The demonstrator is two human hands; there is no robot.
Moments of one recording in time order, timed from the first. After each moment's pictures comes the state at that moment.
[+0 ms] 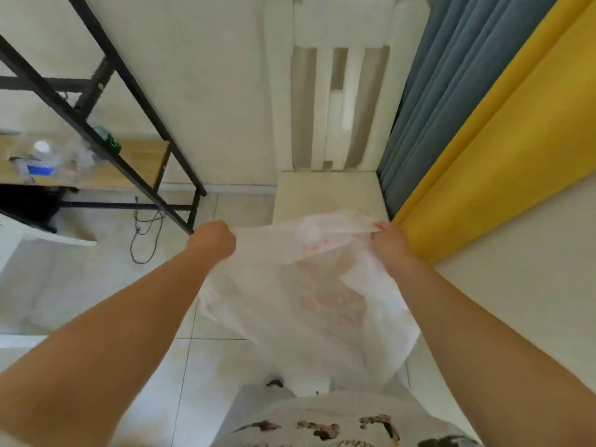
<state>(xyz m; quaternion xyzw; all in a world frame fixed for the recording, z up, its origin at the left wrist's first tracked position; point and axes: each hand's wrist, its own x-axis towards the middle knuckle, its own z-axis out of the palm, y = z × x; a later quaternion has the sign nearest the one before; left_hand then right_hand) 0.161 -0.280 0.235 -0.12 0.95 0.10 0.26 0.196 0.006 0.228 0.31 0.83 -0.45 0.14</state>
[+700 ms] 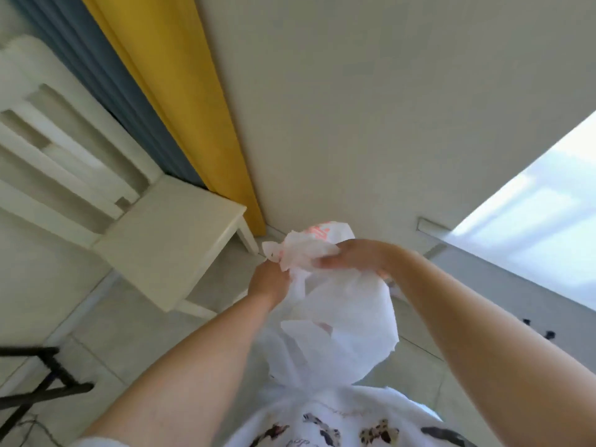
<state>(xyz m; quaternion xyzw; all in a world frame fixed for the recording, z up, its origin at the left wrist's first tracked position) 0.450 -0.110 0.213 0.40 0.84 0.11 0.35 0.596 -0.003 0.288 0.48 0.60 -0.61 0.21</state>
